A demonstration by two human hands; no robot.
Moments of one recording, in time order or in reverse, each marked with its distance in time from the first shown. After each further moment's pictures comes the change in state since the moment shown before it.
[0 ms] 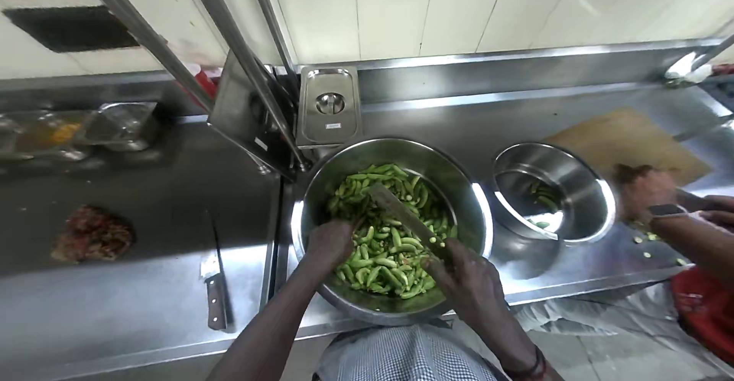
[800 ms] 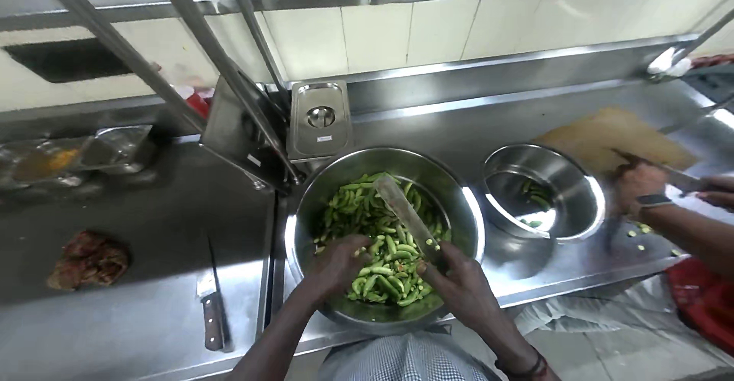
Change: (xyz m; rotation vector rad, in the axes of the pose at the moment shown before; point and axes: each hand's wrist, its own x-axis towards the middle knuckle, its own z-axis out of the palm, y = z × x) left_hand -0.034 0.008 0.001 -0.390 0.111 0.437; right_hand 0.006 0.009 -0.001 0.382 -0.129 0.115
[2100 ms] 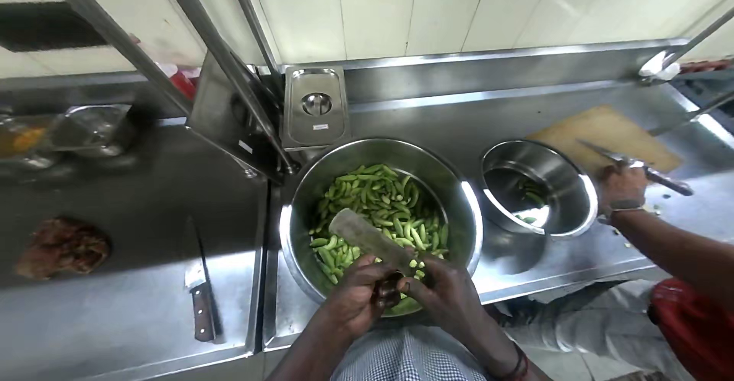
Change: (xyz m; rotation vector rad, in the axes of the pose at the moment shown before) left_hand -0.038 0.060 0.037 -1.783 -0.125 -0.254; right_hand -0.012 -0.013 0.021 -0.009 0.030 -0.263
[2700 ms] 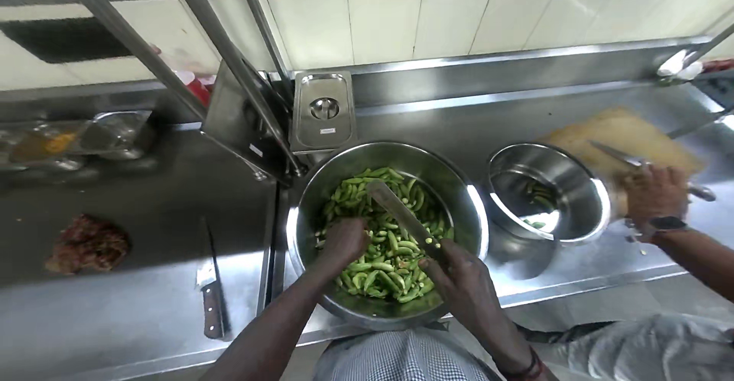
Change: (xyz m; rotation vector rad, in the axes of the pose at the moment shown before) left_hand 0.089 0.061 -0.049 1.955 0.428 -0.071; right_hand 0.009 0.009 -0.017 -0.242 0.047 0.156
